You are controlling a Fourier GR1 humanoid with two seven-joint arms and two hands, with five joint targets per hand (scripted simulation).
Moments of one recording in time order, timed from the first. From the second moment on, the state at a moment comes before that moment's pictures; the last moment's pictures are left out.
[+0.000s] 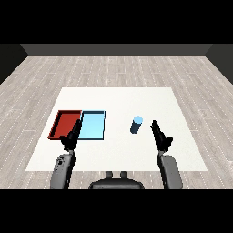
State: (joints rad) left arm 0.00 0.09 -0.01 -1.58 0.03 -0.01 0.00; right arm 0.02 -0.08 0.01 -1.58 -0.02 0.02 -0.04
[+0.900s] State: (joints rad) left arm -0.02 0.06 0.04 -1.59 0.08 -0.08 -0.29; right arm -0.22 -0.05 -0.04 -1.37 -0.10 0.10 -0.25
